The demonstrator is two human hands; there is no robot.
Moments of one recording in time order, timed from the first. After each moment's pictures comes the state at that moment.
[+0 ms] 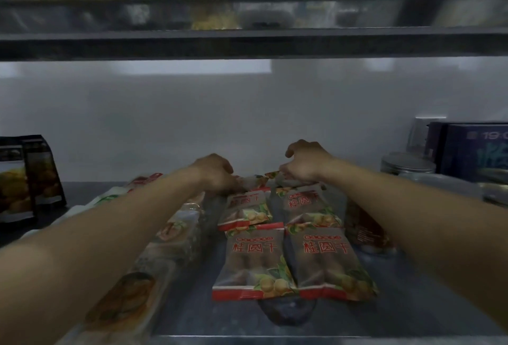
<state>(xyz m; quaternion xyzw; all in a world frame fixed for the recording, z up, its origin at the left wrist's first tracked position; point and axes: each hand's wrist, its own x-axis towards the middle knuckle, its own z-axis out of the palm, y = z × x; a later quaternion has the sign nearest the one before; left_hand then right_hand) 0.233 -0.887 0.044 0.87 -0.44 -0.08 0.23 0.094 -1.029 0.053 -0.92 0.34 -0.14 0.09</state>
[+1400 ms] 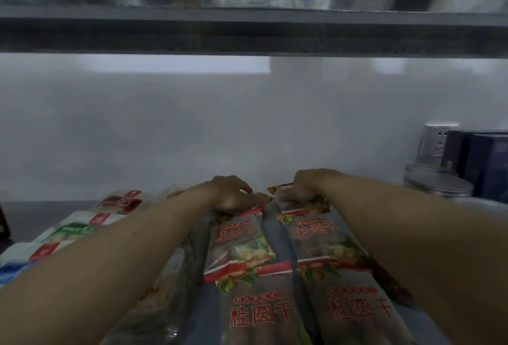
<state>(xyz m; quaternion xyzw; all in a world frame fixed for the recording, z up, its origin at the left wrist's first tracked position) 0.299 -0.984 0.009 0.83 -0.55 -0.06 0.05 0.150 -1.100 0.030 -0.90 0.42 0.07 0.01</state>
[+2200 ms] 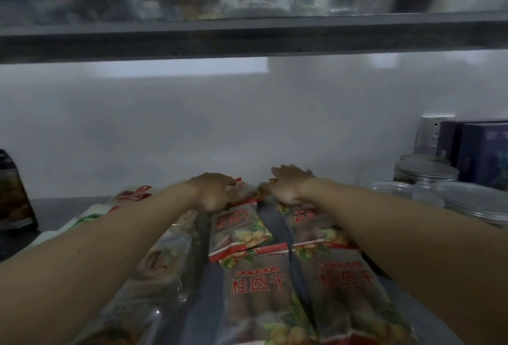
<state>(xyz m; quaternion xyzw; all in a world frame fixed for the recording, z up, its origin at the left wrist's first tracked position) 0.283 -0.931 0.021 0.84 -0.53 -0.03 0.01 0.150 -1.065 0.011 -0.93 0.35 -0.03 0.06</state>
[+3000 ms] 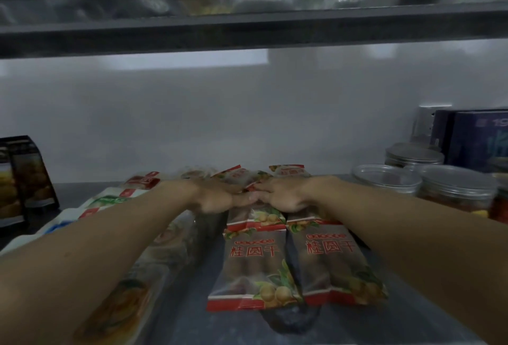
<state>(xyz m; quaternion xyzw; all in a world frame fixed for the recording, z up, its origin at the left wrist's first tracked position) 0.239 -0.894 0.017 0.82 -0.56 -0.13 -0.02 0.117 -1.019 0.007 -0.97 0.20 0.06 0.08</state>
